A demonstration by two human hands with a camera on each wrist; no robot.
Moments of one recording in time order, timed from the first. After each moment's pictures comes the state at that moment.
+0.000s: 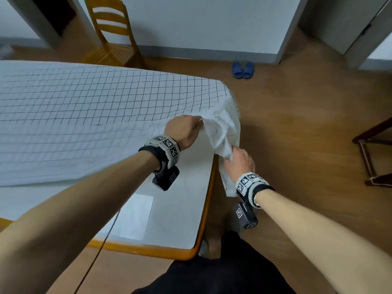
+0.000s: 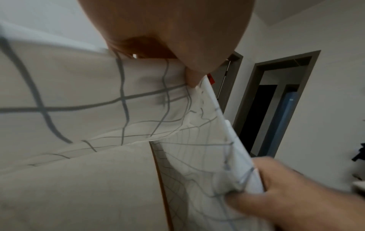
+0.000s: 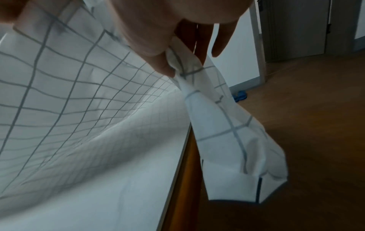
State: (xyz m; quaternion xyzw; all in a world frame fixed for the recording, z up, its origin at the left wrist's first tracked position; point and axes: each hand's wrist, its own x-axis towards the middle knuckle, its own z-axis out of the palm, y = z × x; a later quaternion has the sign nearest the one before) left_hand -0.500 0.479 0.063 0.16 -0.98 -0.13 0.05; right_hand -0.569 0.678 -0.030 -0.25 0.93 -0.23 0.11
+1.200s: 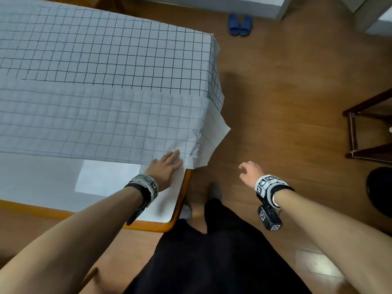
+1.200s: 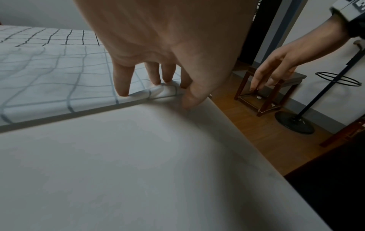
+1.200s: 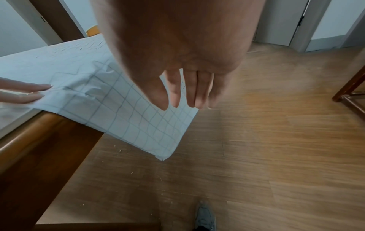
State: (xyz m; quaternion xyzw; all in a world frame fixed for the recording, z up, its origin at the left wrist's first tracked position) left_hand -0.391 0.552 -0.118 0.10 -0.95 -0.09 -0.28; right_hand -0.606 0.817 -0.138 -0.24 0.89 -0.03 0.39
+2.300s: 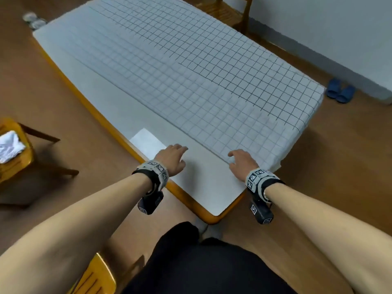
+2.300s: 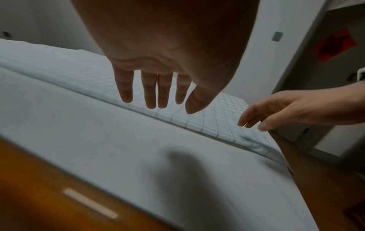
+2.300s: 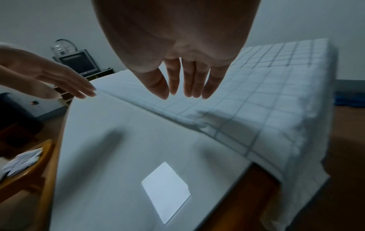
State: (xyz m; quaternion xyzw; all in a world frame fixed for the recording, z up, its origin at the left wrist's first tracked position) left_hand -0.197 0.494 -0.035 0.44 -0.86 -0.21 -0.14; right_hand -0.454 0.589 -0.067 -0.54 0.78 -0.02 0.32
